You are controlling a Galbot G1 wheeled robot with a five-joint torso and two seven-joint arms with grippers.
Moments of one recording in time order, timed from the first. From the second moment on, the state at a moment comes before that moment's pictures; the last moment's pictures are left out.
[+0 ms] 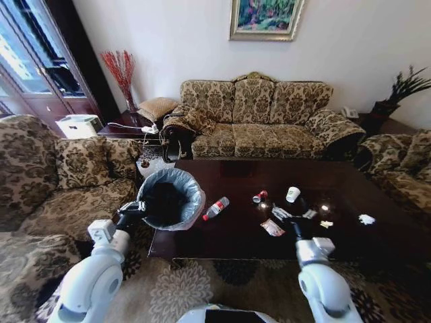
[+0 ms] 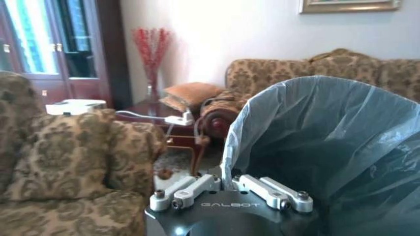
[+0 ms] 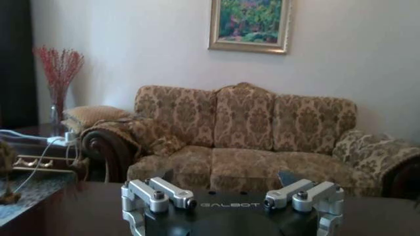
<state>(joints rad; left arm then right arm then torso) 1.61 -1.23 -0.78 -2.45 -0.48 0.51 -0.28 -1.48 1.30 0.56 2.13 0.21 -0.15 0.09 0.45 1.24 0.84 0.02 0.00</state>
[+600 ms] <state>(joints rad) 1.53 -1.16 -0.81 -2.26 -0.43 0.43 -0.27 -1.14 1.24 0.29 1.76 0.44 -0.17 0.15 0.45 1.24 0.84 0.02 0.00</state>
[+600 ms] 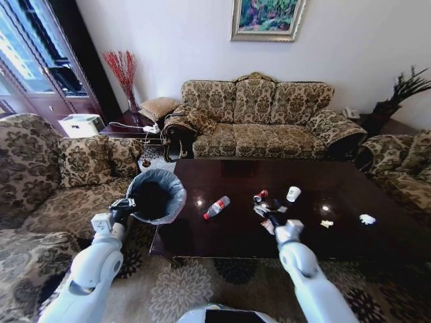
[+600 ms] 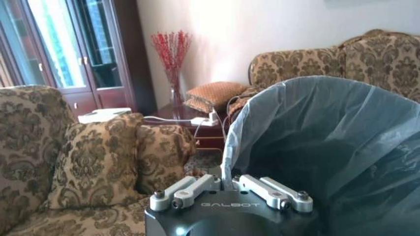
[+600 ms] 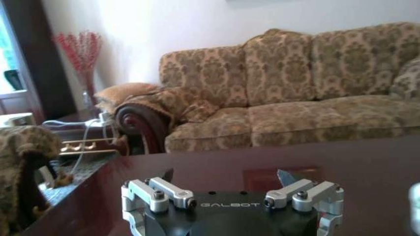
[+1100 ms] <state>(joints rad) 1.55 -1.21 -0.80 -2.26 -0.40 0.45 -0.25 -1.03 1.24 0.16 1.66 0.40 -0.17 0.15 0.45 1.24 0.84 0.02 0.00</state>
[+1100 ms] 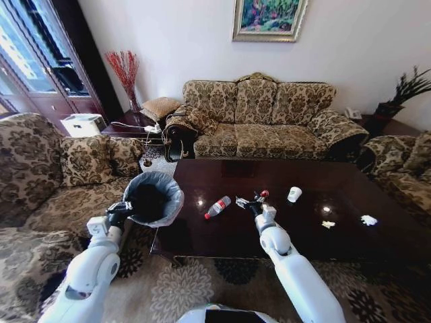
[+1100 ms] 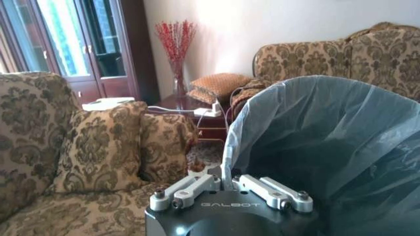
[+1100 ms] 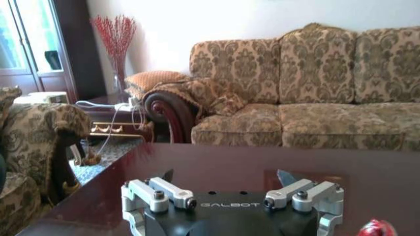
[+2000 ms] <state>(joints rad) 1.56 -1.23 -0.78 -2.26 -0.38 0.41 -0.21 -0.86 1.47 0.06 1.31 0.58 -0.23 0.50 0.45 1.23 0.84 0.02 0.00</state>
